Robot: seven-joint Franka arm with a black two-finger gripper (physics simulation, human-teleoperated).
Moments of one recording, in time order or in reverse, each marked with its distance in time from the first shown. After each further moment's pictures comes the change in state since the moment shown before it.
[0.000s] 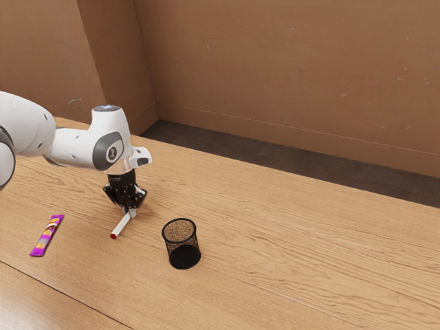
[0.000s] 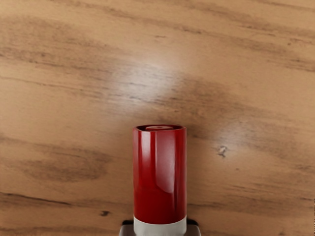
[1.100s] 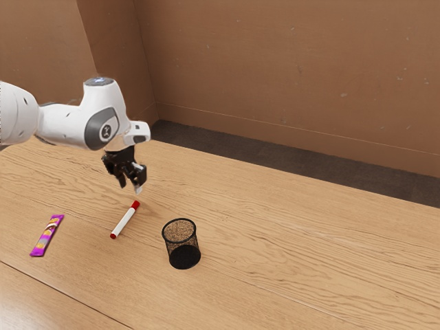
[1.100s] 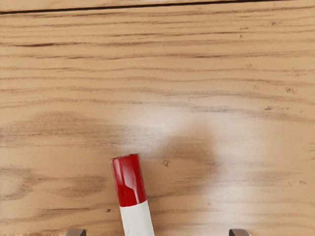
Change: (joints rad) arm -0.027 -0.158 0.000 -0.042 0.006 0.002 0.152
